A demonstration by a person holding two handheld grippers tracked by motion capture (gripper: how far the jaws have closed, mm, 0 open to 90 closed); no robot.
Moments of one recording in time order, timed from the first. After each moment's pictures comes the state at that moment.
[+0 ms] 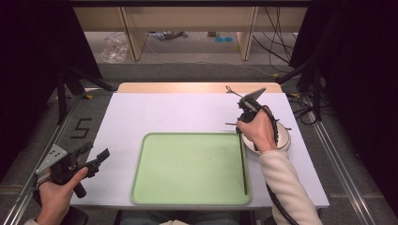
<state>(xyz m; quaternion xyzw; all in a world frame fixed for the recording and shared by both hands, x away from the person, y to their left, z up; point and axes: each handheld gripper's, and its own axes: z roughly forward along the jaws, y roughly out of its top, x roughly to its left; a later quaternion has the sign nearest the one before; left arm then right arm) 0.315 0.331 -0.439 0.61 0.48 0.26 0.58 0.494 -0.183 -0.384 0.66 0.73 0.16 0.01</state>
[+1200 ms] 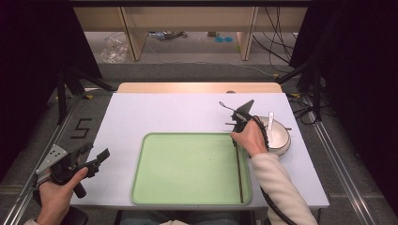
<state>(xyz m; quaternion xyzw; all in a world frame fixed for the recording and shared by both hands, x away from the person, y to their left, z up) 0.315 0.331 -0.439 0.61 0.48 0.26 0.58 0.504 -0.169 -0.435 0.67 0.74 0.07 -0.02</state>
